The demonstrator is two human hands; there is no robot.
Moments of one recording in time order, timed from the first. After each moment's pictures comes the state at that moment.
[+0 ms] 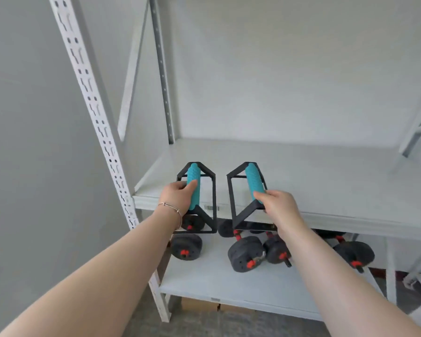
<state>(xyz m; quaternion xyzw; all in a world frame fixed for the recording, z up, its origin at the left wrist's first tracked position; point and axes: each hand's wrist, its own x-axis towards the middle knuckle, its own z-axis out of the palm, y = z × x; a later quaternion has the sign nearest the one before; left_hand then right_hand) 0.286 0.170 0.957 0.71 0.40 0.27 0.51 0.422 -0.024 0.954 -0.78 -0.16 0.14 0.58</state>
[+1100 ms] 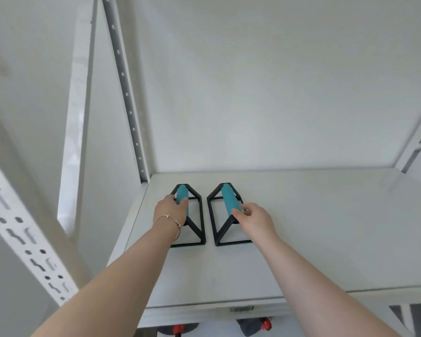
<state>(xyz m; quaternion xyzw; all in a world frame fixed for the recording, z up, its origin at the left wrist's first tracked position) 0.487 0.414 0.925 0.83 0.39 0.18 0.36 0.565 0.209 0.918 -0.88 -0.13 0.07 0.46</state>
